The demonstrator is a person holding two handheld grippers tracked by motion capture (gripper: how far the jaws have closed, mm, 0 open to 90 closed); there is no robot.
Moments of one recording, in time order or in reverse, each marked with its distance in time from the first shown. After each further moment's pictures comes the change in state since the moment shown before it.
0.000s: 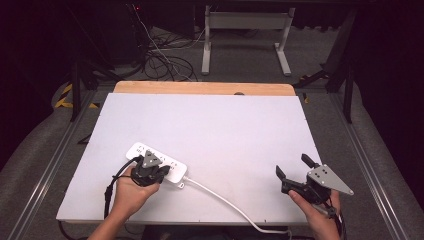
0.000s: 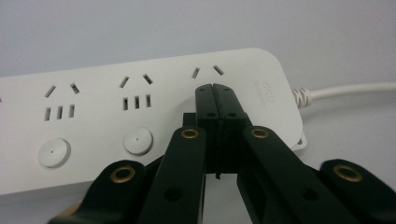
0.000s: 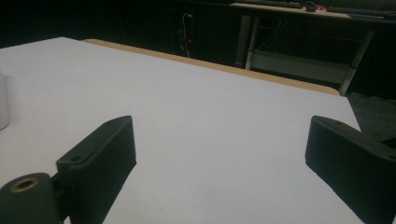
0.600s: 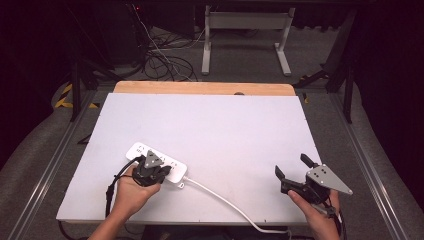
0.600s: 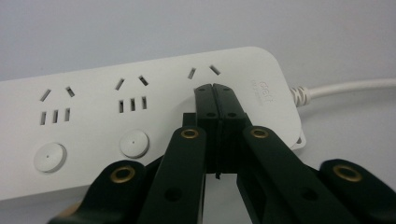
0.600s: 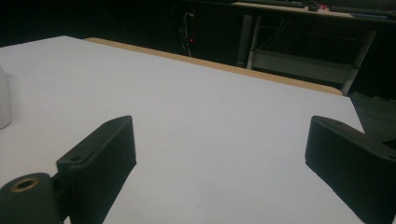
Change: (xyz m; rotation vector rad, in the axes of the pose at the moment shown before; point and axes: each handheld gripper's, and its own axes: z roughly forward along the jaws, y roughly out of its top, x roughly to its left) left arm 0.001 0.001 0.001 0.001 -0.017 -0.002; right arm 0.001 0.000 0.001 0.005 0.005 -0.002
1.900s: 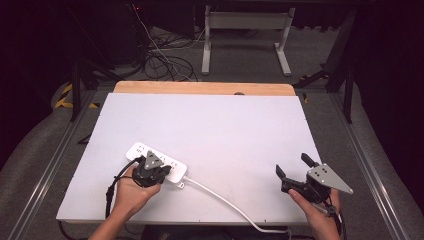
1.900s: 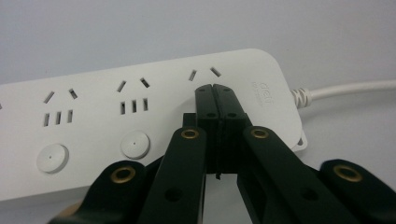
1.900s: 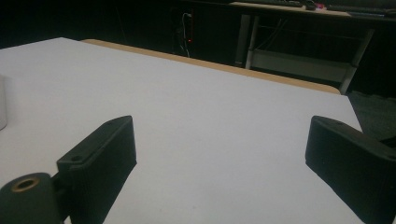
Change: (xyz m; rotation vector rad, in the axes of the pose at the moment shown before) left arm -0.002 -0.002 0.000 -0.017 0.011 -0.002; right arm -0.002 0.000 0.001 0.001 -0.009 0.009
